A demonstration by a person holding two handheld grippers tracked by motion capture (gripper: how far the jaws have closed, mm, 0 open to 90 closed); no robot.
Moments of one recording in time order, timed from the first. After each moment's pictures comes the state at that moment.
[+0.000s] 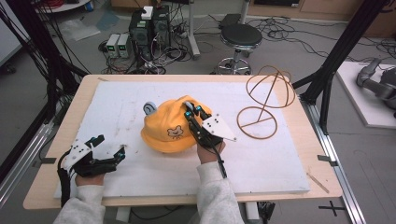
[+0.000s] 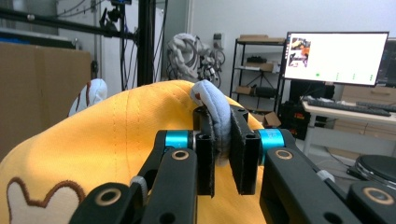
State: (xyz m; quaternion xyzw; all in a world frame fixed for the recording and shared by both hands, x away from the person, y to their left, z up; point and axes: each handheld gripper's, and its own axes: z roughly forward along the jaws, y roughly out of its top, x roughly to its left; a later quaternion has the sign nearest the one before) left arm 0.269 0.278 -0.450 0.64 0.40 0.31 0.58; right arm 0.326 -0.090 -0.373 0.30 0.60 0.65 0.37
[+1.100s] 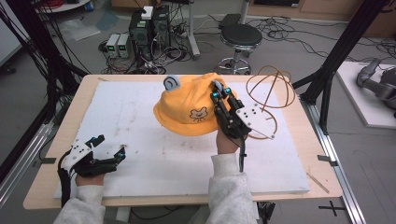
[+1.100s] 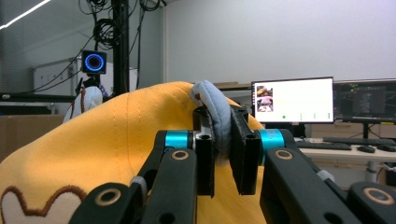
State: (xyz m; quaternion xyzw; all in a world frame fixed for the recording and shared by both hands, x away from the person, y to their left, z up) left arm 0.269 0.277 -0.450 0.64 0.40 0.31 0.58; right arm 0.310 -0.144 -0.308 0.31 0.50 0.70 0.41
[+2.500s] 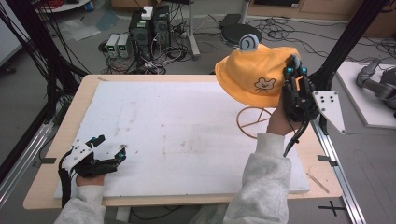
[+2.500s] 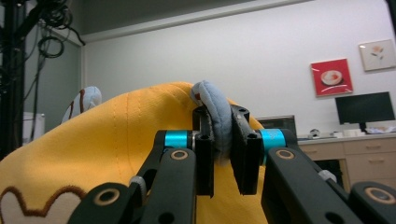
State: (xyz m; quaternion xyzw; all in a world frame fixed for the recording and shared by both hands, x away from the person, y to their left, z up) left arm 0.269 0.275 -0.450 0.64 0.39 0.31 0.58; right arm 0.317 -0.267 -0.255 0.38 0.37 0.67 0.52
